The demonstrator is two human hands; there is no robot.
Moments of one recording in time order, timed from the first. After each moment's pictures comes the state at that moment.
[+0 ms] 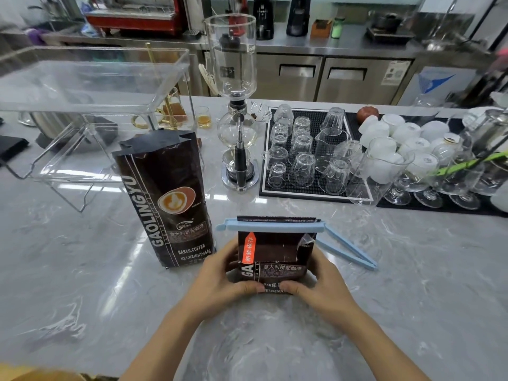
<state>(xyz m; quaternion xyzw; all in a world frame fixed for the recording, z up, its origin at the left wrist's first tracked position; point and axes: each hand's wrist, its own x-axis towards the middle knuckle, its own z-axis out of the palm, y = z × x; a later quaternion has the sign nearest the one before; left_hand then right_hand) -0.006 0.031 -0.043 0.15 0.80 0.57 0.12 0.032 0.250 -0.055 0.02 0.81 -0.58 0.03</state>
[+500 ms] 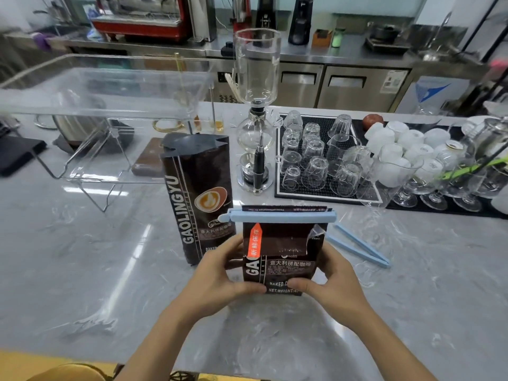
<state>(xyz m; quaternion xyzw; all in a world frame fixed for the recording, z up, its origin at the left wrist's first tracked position) 0.001 -0.018 -0.013 0.19 0.81 0.55 0.09 0.044 0.211 -0.026 0.03 0.80 -0.59 -0.02</state>
